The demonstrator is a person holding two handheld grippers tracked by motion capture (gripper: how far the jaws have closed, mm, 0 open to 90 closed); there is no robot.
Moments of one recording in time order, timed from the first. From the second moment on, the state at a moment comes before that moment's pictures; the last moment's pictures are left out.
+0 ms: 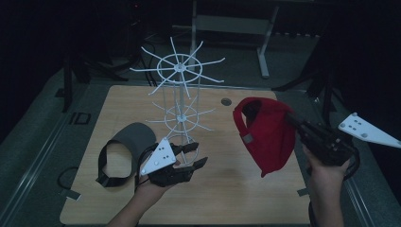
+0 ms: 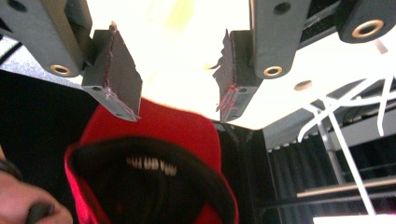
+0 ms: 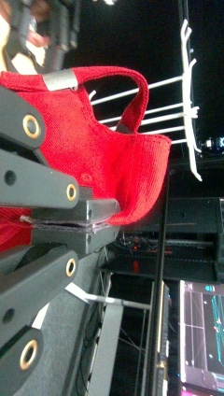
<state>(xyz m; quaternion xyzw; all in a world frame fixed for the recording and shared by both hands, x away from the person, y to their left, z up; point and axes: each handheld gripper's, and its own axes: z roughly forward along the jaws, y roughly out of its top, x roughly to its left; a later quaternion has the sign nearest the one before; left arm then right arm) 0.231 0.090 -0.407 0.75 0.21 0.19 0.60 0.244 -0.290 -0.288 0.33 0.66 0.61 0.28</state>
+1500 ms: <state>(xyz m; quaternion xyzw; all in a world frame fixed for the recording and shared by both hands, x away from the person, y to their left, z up) 0.217 0.135 -0.533 0.77 0.29 0.16 0.54 0.293 -0.236 -0.285 0.31 0.69 0.61 0.26</state>
